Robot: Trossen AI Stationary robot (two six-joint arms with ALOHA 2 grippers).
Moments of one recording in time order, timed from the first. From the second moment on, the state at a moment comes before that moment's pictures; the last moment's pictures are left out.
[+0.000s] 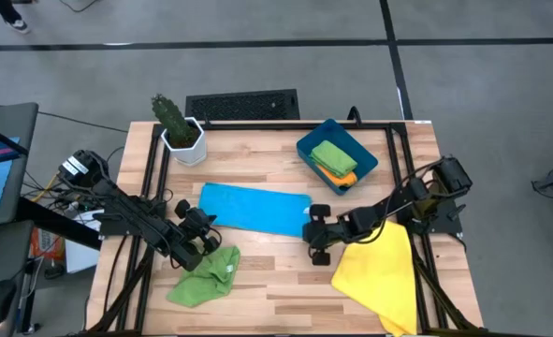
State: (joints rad) left arm -0.66 1.38 0.47 -0.46 -0.93 -1.26; right arm 0.32 1.73 0.76 -0.01 0.26 0.19
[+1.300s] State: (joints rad) left arm -0.84 1.41 0.43 -0.72 -0.90 -1.68; right arm 0.33 1.72 0.71 0.00 0.34 0.26
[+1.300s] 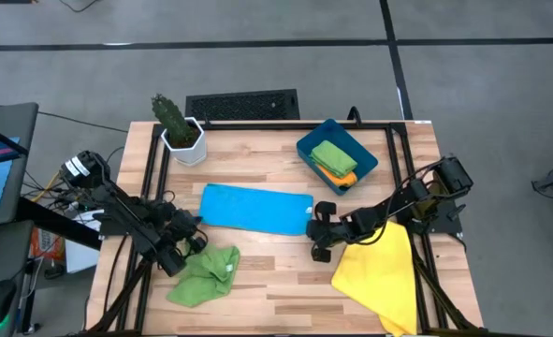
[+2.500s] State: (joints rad) left arm -0.84 1.45 0.35 -0.50 -0.87 -1.66; right arm 0.13 1.85 1.12 0.00 0.21 -0.29
